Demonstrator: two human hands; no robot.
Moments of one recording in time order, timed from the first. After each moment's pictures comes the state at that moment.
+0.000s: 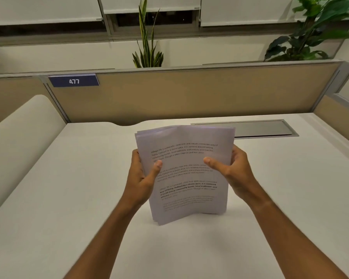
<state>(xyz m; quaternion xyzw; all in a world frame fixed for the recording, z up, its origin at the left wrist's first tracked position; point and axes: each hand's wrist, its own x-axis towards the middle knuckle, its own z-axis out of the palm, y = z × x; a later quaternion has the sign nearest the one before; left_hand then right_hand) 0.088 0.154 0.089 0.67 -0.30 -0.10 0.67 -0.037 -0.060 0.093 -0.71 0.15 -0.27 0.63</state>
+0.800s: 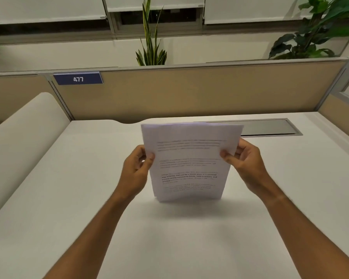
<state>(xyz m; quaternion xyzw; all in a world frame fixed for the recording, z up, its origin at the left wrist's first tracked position) 0.113 0.163 0.085 0.71 -0.32 -0.07 0.63 -0.042 -0.090 0.085 -0.70 0.14 -0.29 0.63</state>
